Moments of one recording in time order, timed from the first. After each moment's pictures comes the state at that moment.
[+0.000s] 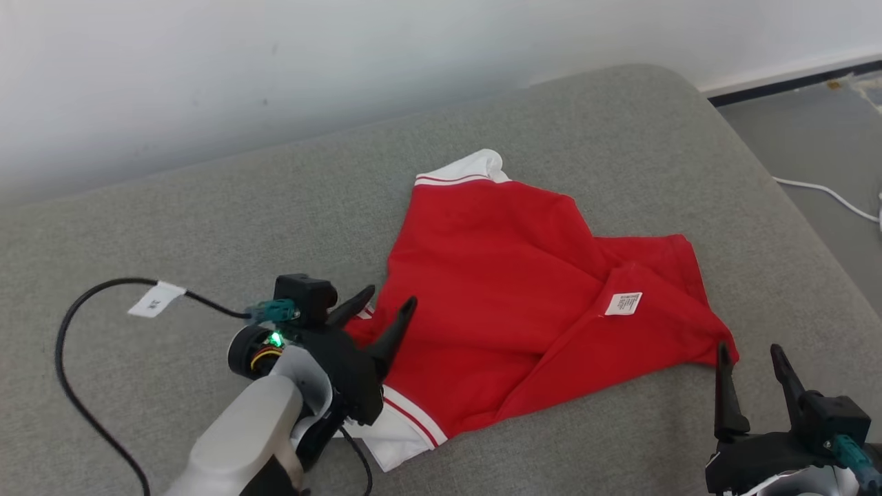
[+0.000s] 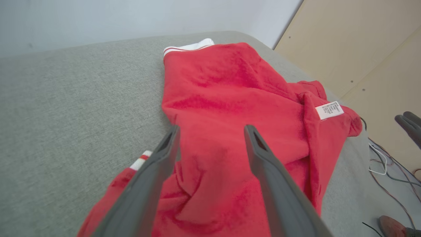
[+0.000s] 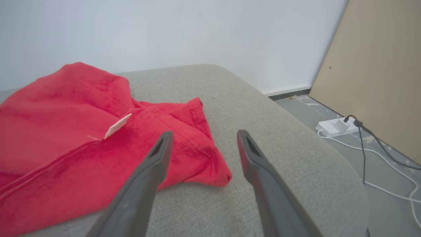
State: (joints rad) left arm -0.75 0.11 -0.66 0.68 -0.65 -0.13 -0.05; right arm -0.16 -0.13 -0.05 0.32 0.02 0.13 -0.26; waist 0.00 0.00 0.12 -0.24
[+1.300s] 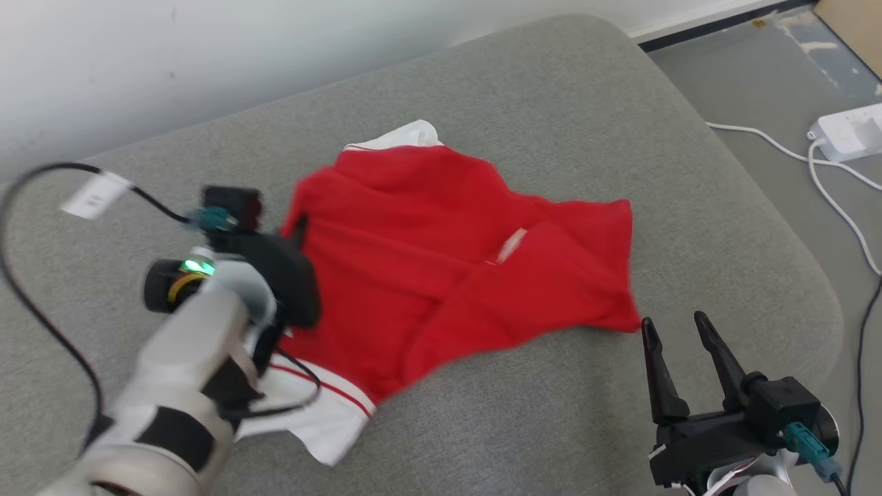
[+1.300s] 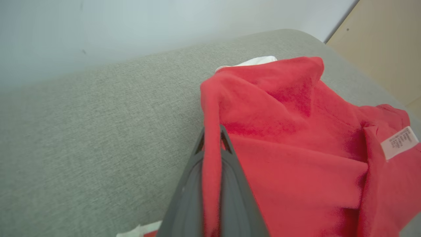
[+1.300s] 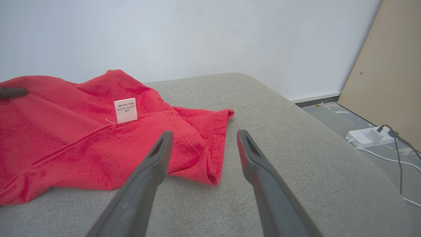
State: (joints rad) left arm -1.10 0.06 -0.82 1.16 -0.83 -0.03 -0.10; right arm -0.15 -0.16 0.21 0.17 0.15 0.13 -0.26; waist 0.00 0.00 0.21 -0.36
